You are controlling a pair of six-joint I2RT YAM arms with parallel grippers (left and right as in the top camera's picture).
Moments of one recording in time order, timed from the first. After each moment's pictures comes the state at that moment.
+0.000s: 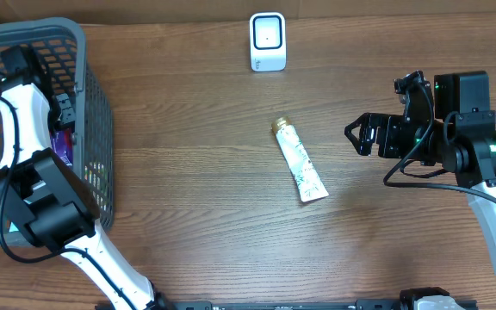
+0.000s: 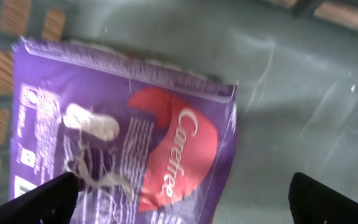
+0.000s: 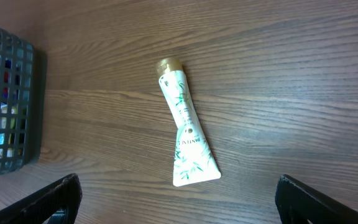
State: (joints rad) left arm 0.46 2.17 1.86 -0.94 -0.26 0.01; right arm 0.10 1.29 1.33 -1.04 -0.41 0.20
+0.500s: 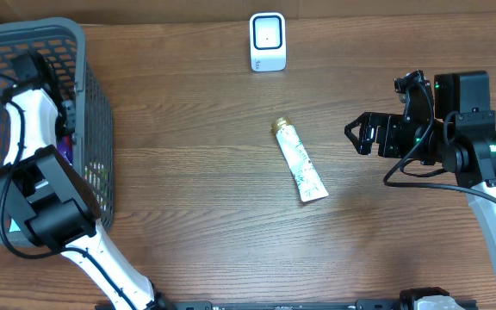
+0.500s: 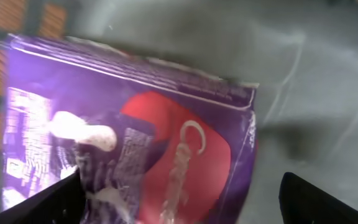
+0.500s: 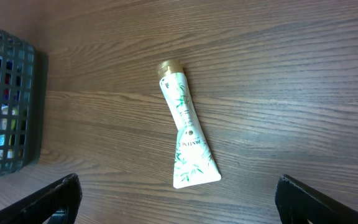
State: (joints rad) left arm 0.46 2.17 1.75 -0.84 -0.34 0.03; right arm 0.10 1.29 1.33 -1.03 -0.41 0.20
